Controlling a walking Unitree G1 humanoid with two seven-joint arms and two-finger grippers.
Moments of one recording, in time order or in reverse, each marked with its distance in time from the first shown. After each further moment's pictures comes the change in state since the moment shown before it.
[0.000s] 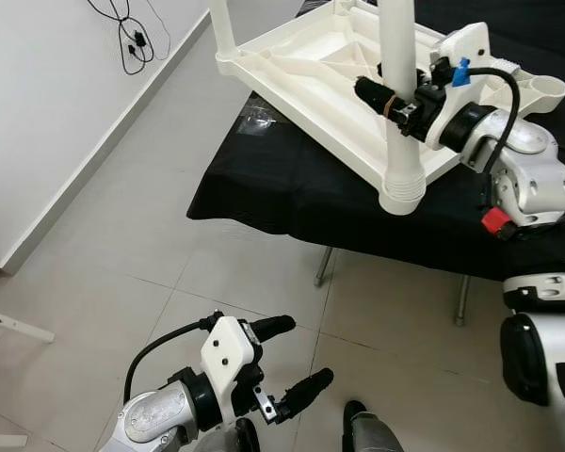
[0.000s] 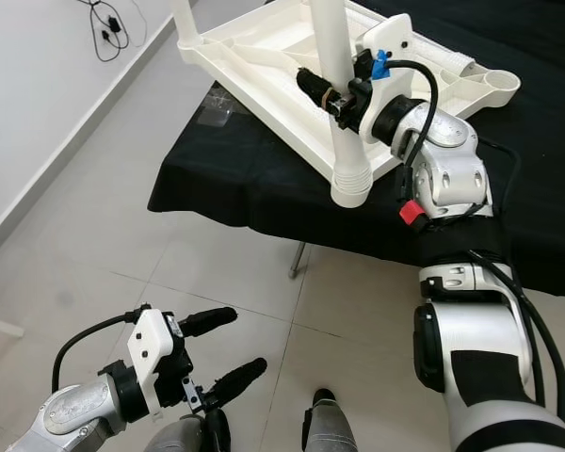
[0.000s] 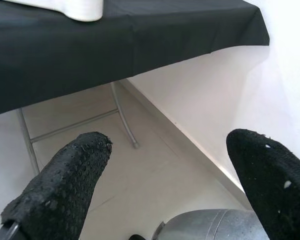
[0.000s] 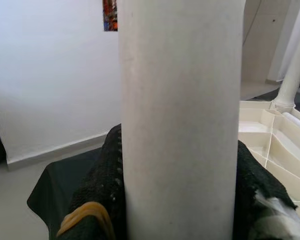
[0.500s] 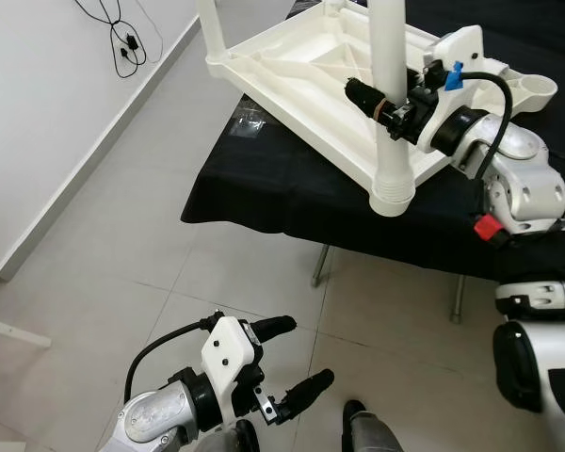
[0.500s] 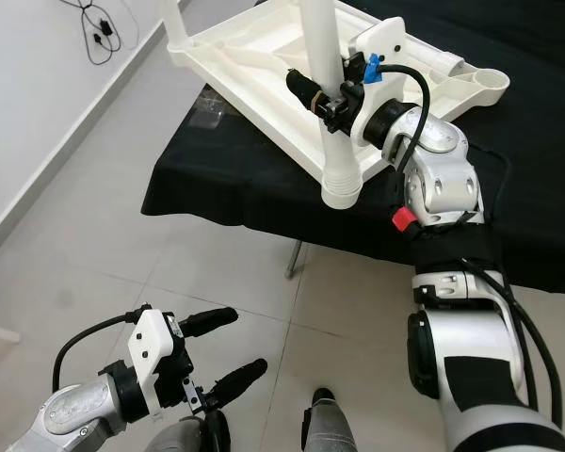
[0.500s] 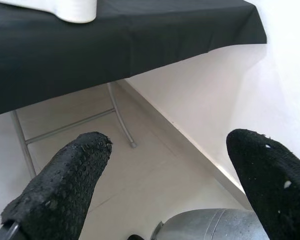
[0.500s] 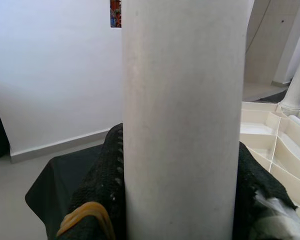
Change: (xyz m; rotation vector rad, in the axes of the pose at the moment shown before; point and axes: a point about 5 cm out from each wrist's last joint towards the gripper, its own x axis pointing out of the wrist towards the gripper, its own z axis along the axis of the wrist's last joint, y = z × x) left arm 0.000 0.000 -0.001 -0.002 0.002 -0.003; right arm 0.011 0.017 0.003 -0.068 0.034 0.091
